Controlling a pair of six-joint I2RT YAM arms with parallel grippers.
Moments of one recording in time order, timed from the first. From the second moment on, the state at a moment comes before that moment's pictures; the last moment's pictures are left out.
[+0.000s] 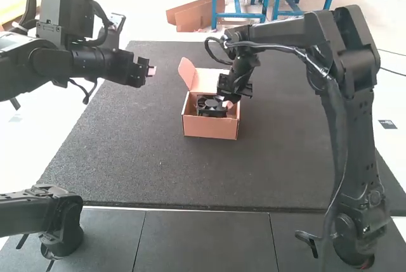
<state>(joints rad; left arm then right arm) -0.39 0.87 0.87 -0.48 -0.03 0.05 0.55 2.14 1.74 -0.93 -0.13 0.54</state>
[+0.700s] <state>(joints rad) -0.37 0.94 0.89 -0.42 -0.07 0.03 0.55 2.11 1.93 -1.02 -0.27 0.43</state>
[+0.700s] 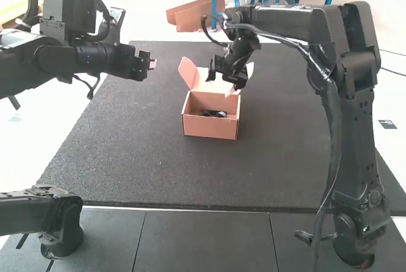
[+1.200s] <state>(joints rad) -0.25 1.22 0.99 -0.29 -0.12 -0.03 0.44 1.64 1.52 -0.74 -0.09 -0.01</state>
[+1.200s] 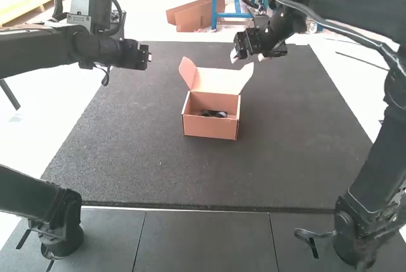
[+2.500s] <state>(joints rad) -0.25 1.95 1.45 -0.16 -0.14 -0.03 0.37 1.63 1.34 -0.38 -0.07 0.06</state>
